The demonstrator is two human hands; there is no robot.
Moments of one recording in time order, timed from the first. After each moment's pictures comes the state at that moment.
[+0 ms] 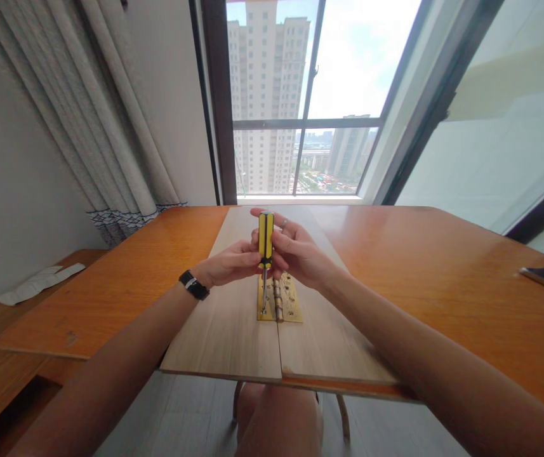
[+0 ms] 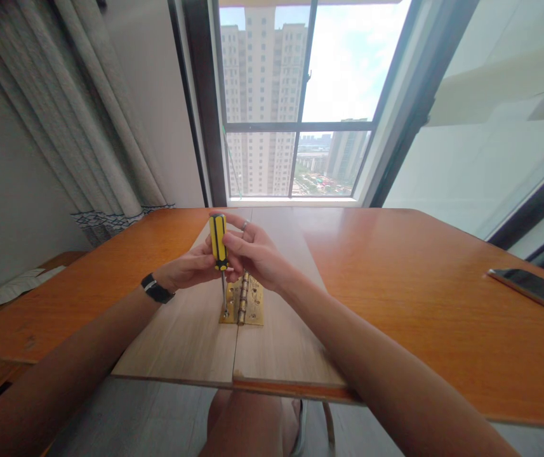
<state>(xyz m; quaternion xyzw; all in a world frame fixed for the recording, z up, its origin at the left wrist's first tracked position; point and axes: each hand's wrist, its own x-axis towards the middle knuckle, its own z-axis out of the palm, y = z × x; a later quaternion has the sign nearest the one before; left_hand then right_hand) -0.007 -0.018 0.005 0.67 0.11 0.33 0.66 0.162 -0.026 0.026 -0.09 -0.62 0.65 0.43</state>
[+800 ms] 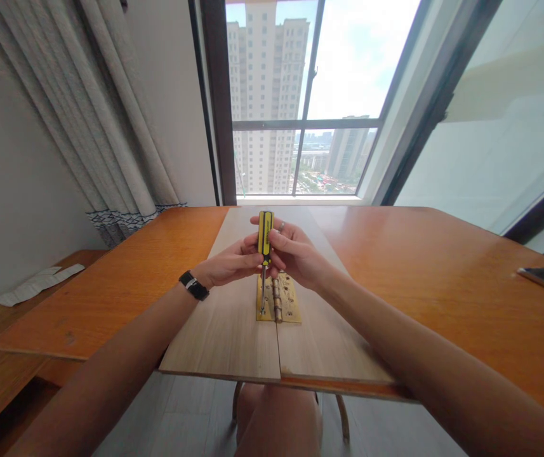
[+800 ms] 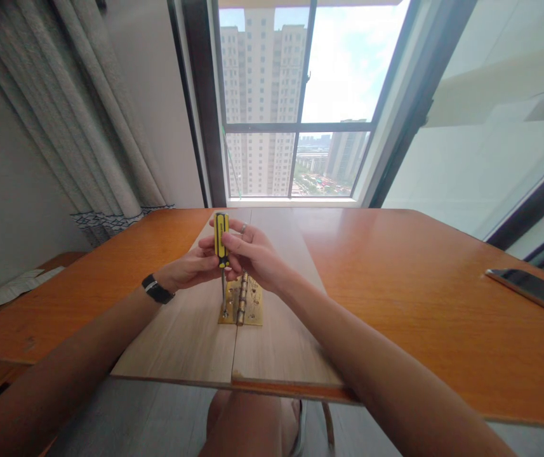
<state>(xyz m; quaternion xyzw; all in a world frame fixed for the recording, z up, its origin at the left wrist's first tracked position) -0.004 -0.016 0.003 0.65 0.09 0.34 0.67 0.161 -0.024 0.024 -0.10 -0.60 0.67 0.42</state>
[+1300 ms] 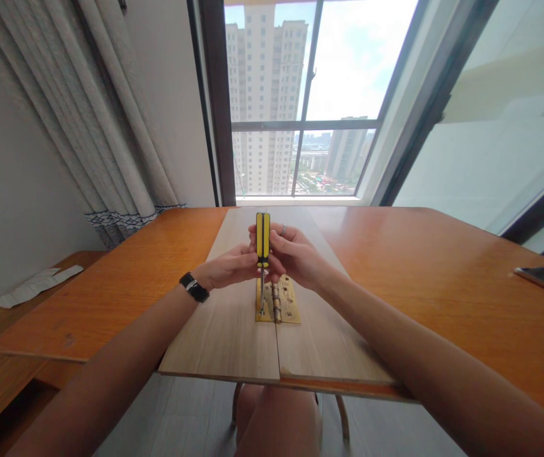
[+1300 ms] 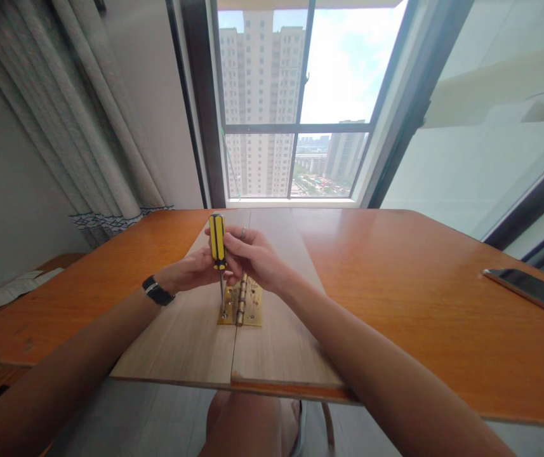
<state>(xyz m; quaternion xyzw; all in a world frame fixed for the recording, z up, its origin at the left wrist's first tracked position) -0.007 -0.011 -0.002 0.67 0.08 0.30 0.67 0.162 -0.021 0.020 -0.08 -0.62 0.68 0.40</state>
